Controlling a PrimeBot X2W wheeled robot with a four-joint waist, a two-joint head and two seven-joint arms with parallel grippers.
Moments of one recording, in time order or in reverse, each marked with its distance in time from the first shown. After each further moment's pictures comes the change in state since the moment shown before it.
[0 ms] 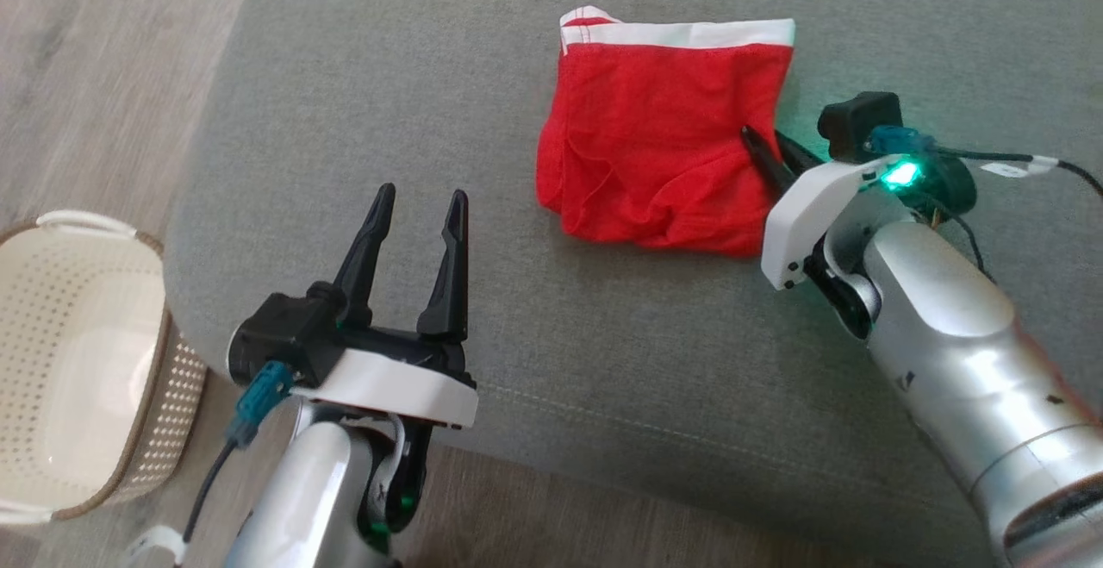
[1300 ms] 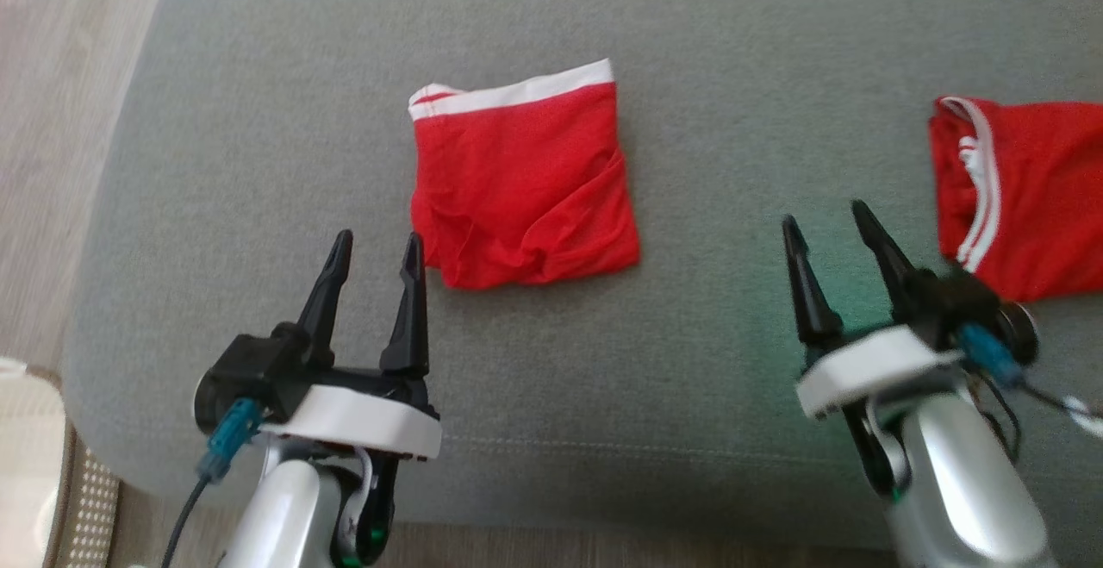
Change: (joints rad) left arm 0.090 0.001 0.088 0.011 0.038 -0.016 0.000; right arm 0.594 0.105 -0.477 -0.667 -0.382 0.000 -0.119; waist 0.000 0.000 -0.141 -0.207
